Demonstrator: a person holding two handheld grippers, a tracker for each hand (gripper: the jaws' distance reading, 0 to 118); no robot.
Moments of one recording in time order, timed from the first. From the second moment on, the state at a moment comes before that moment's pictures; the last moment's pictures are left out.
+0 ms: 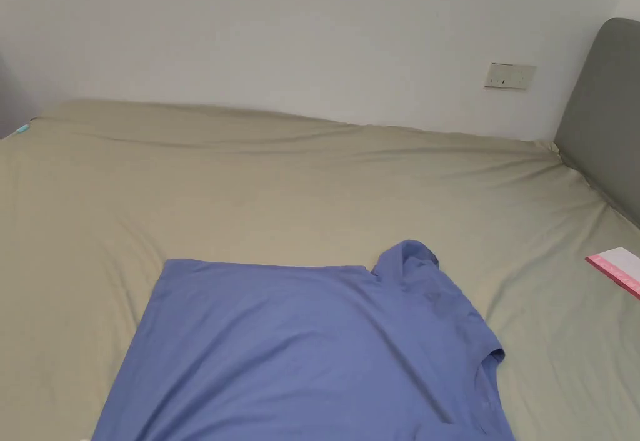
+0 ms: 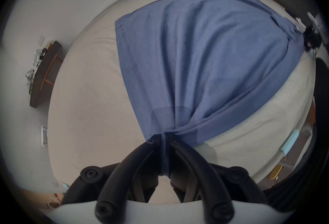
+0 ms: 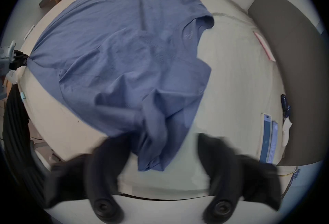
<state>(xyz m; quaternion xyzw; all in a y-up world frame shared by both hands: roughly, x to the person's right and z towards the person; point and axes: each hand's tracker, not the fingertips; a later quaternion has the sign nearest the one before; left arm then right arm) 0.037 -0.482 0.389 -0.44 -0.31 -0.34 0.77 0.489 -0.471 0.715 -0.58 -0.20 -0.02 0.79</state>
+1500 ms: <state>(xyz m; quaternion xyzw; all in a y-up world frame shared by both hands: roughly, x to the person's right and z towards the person) 0.101 -0.246 0.445 -0.09 -0.26 -0.11 0.96 0.328 -0.212 0.625 -0.13 -0.27 0.15 0.94</state>
